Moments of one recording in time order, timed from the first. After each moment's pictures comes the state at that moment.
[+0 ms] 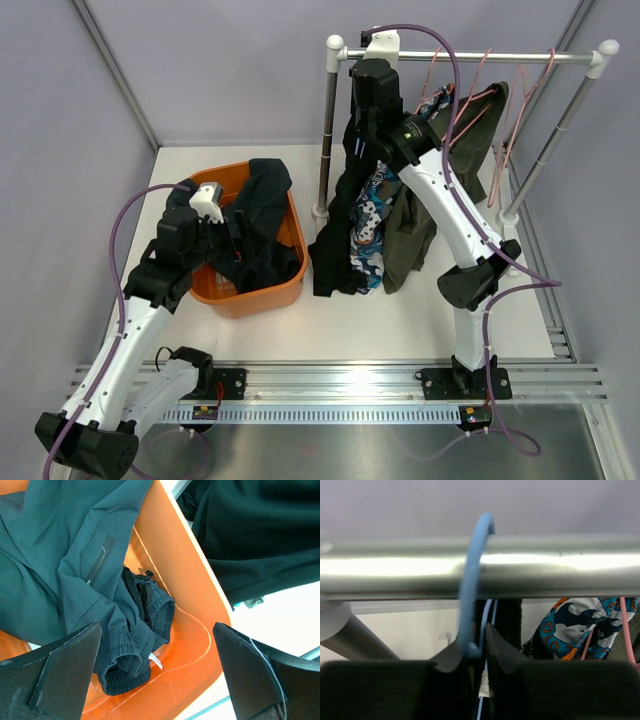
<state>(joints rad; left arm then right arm) -0.28 0.84 0.89 -0.55 0.20 -0.34 0.64 2.00 2.45 -0.60 0.69 0.12</state>
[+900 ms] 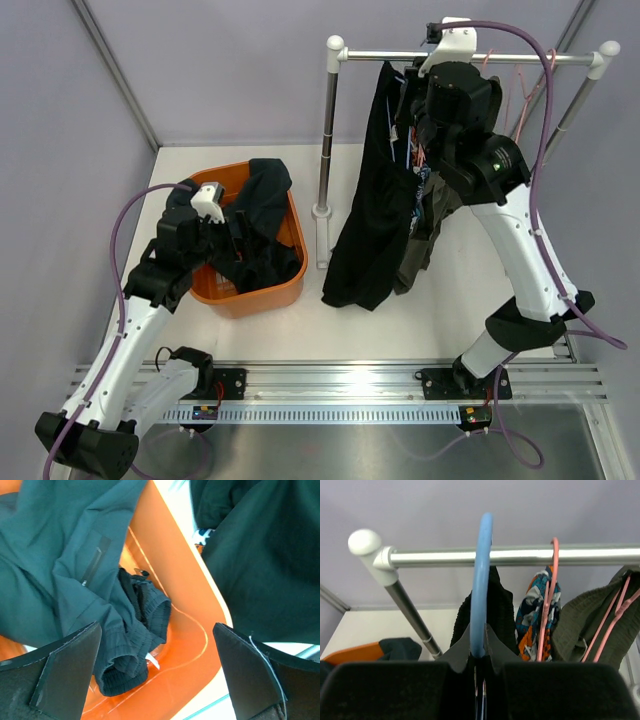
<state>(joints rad) -0.28 0.84 0.89 -0.54 0.22 -0.34 0.64 1.65 2.32 -0.71 0.58 0.15</state>
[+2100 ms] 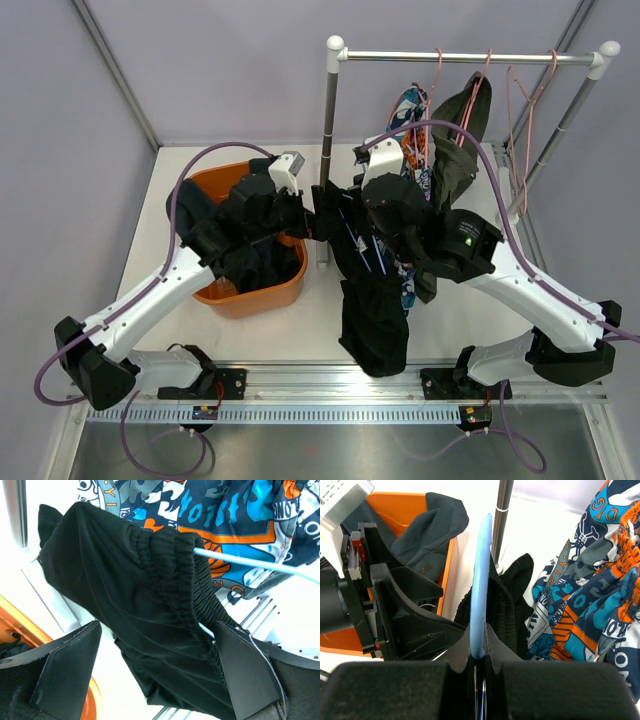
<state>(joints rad) -0.72 1.22 1.21 -0.35 0.13 -0.52 1.09 1.36 1.76 -0.86 0.65 0.35</state>
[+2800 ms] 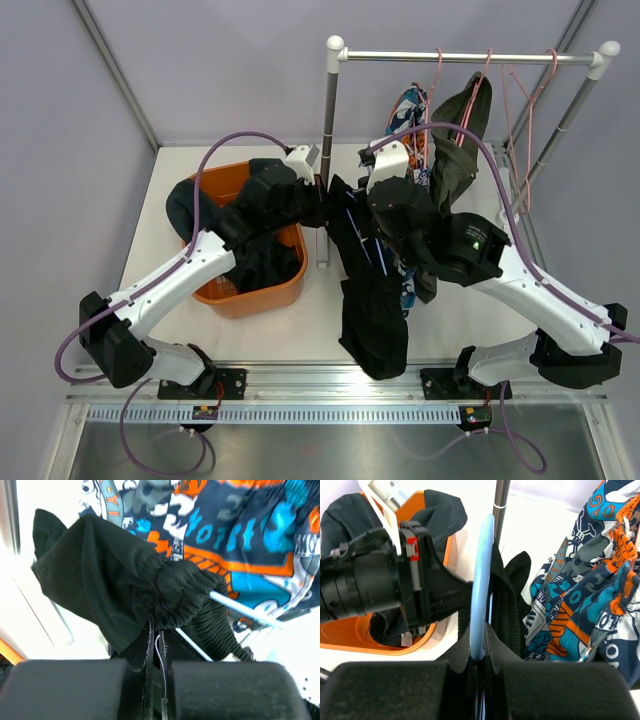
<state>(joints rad) -0.74 1.37 1.28 -0.30 0.07 -0.57 1.09 1.33 1.73 -0.87 0.66 0.35</state>
